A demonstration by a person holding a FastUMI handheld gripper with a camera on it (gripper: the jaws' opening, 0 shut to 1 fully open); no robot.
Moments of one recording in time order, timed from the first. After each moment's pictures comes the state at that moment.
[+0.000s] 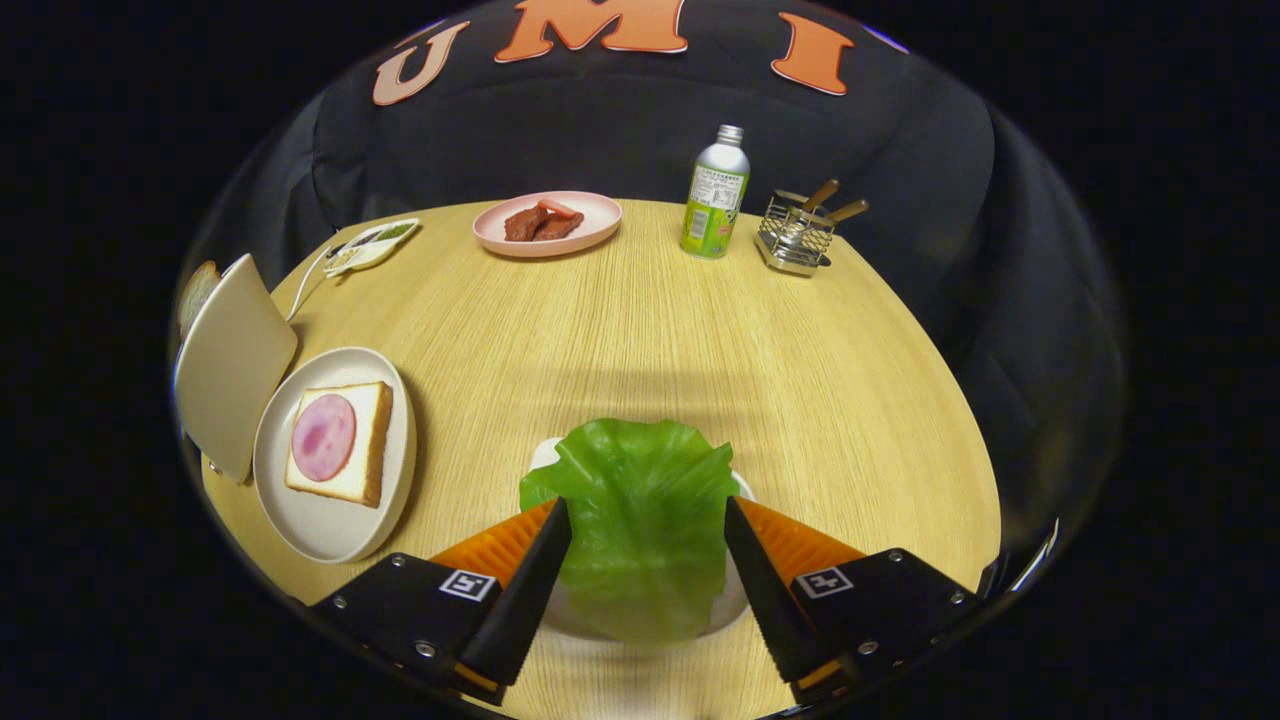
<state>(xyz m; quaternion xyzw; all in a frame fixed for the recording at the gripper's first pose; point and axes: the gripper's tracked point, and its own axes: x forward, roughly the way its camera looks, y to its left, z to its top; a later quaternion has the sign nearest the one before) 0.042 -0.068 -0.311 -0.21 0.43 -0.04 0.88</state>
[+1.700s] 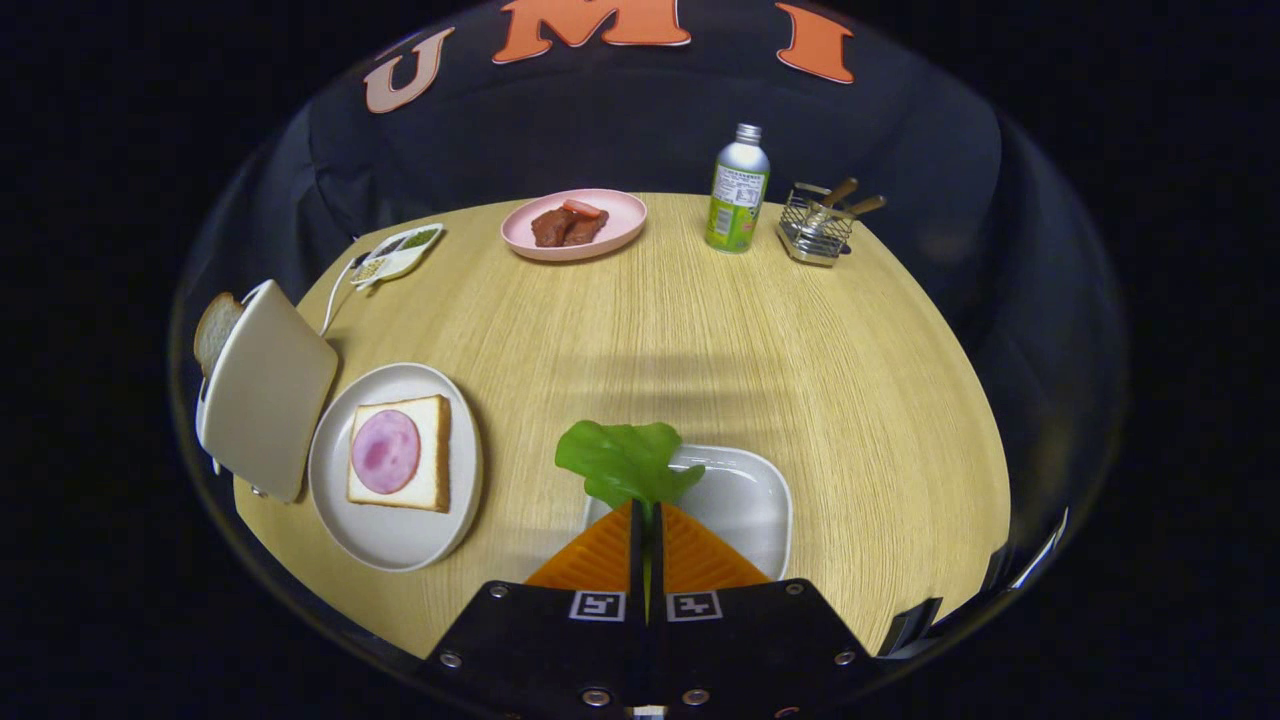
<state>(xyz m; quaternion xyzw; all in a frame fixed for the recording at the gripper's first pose) 0.033 -0.012 -0.272 -0.17 0.44 -0.01 0.88</state>
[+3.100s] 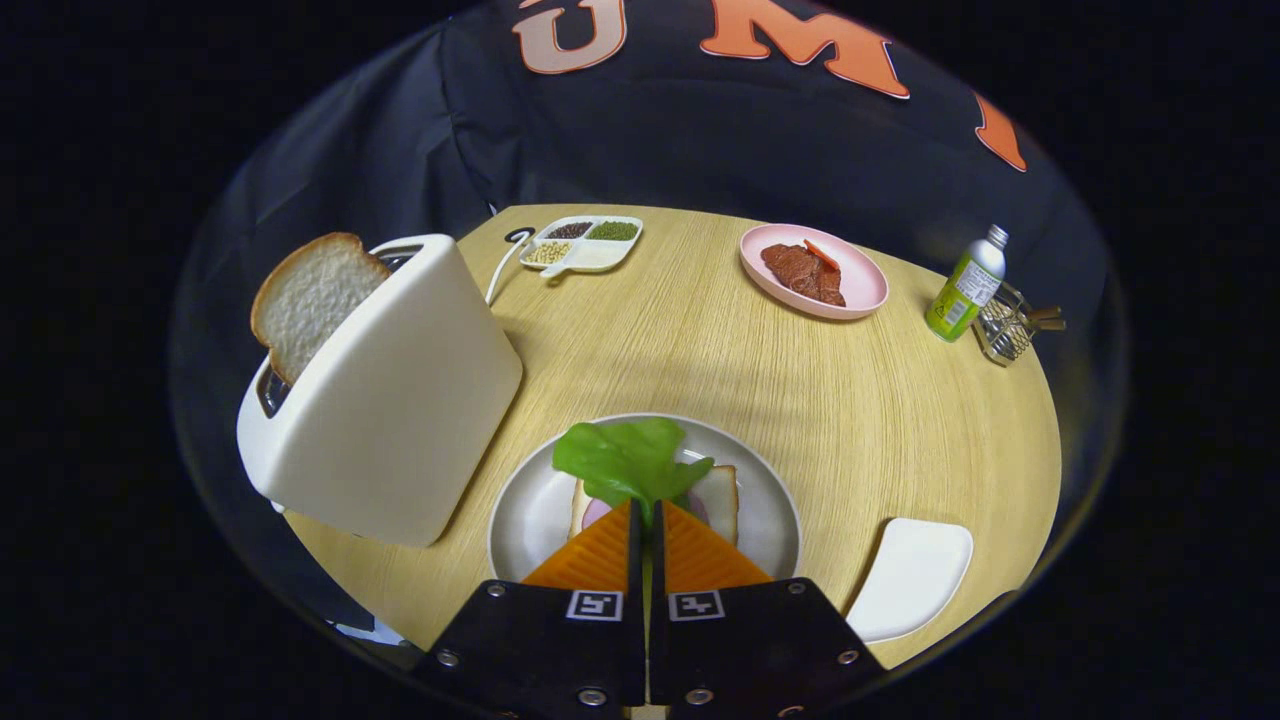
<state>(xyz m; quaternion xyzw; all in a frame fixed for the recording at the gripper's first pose) 0.041 0.179 -0.341 -0.22 0.45 0.13 0.86</state>
